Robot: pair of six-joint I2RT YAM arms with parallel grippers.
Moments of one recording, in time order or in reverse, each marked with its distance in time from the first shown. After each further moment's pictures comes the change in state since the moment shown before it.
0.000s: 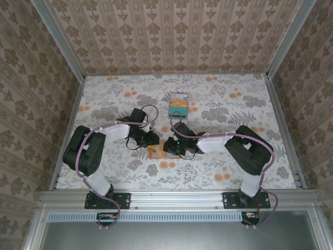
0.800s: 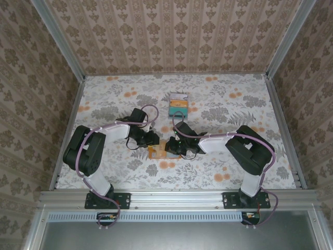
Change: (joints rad) left arm -0.001 0.001 0.002 -0.002 0.001 0.000; right arm -0.012 -0.005 -0.021 0.025 -0.031 0.021
